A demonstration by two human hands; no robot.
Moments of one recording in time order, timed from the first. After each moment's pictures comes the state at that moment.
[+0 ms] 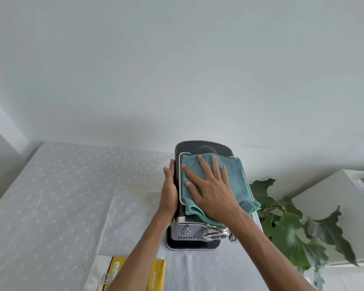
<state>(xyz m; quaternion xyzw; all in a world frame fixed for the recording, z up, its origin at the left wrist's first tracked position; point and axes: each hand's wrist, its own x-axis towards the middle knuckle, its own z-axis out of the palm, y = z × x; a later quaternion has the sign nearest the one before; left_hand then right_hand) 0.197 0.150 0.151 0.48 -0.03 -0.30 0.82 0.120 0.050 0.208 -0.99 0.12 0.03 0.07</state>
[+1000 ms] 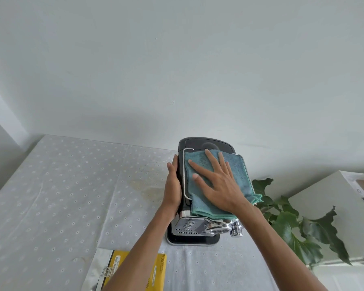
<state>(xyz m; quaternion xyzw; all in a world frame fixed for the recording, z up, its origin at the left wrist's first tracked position) 0.197 0.151 0.150 0.49 -0.03 -0.29 0.82 0.122 0.035 0.210 -0.98 0.12 0.02 0.18</state>
